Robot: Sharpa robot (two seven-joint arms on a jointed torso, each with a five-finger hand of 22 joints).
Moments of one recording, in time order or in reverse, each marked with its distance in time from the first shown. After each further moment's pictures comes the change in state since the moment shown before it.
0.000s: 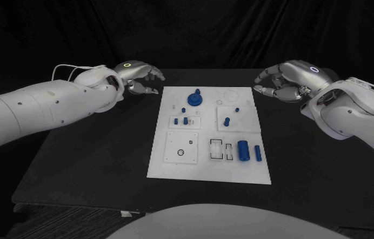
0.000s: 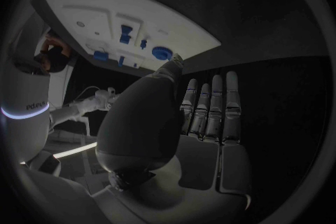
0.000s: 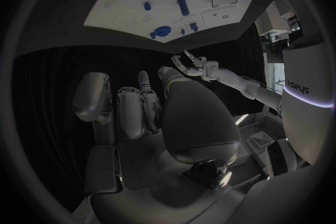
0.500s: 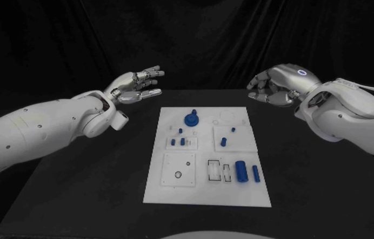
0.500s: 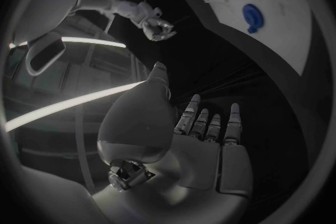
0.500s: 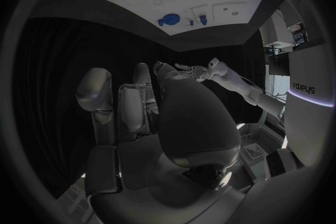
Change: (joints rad) left arm 0.010 -0.063 -0.002 0.107 0.903 0.313 0.319; left_hand -0.201 0.079 -0.286 0.045 0.069 -0.357 -0.024 -0.026 -0.100 -0.493 -0.037 -0.079 -0.134 -0.467 0.011 -0.567 -0.438 -0.014 -0.489 0.054 -0.186 -0.637; right arm 0.084 0.032 0.000 0.002 -0.099 0.068 -0.081; right_hand 0.091 -0.059 0.042 -0.023 -0.109 0.046 -0.007 -0.051 0.001 -0.336 -0.008 -0.625 -0.571 0.001 -0.010 -0.082 -0.074 0.016 -0.022 -0.011 -0.103 0.000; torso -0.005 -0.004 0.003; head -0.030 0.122
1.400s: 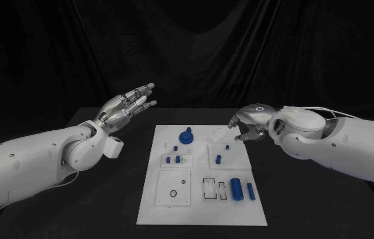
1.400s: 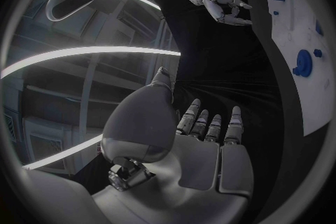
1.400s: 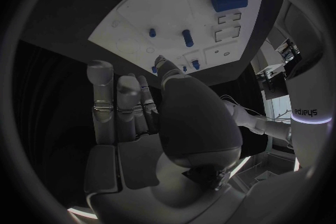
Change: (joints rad) left arm -0.021 -0.045 -0.001 0.154 0.335 0.168 0.055; left_hand 0.001 0.075 -0.029 -0.001 0.035 -0.081 -0.008 -0.004 -0.021 -0.013 0.001 -0.001 -0.001 -0.010 0.018 0.000 -0.001 0.046 -0.023 0.038 -0.004 -0.151; right arm -0.085 0.106 0.000 -0.095 -0.124 0.318 -0.061; right_hand 0.014 -0.012 -0.047 -0.063 -0.132 -0.079 0.015 -0.165 -0.040 -0.234 0.069 -0.501 -0.470 -0.078 0.043 -0.170 -0.195 0.031 -0.074 0.039 -0.270 0.000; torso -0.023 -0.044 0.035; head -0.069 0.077
